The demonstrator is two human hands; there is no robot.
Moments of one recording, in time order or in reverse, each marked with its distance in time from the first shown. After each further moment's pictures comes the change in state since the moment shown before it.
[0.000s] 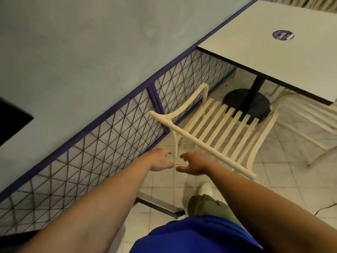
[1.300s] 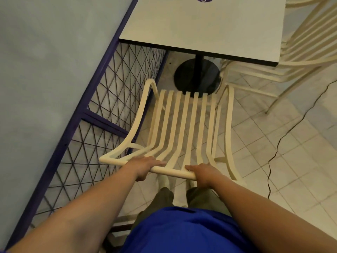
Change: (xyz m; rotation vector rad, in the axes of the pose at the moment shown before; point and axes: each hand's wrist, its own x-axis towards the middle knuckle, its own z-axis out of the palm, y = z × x) left_hand 0.174 0.055 -0.078 0.700 -0.436 0.370; right_hand 0.044 0.129 0.000 0.209 -0.098 0.364
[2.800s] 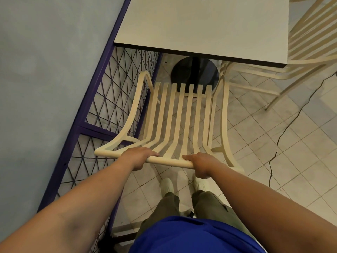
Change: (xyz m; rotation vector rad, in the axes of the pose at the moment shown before) left_hand 0.037 -0.074 -0.068 0.058 0.046 0.012; right_hand 0.056 -0.040 -0.067 -0.020 0.093 -0.038
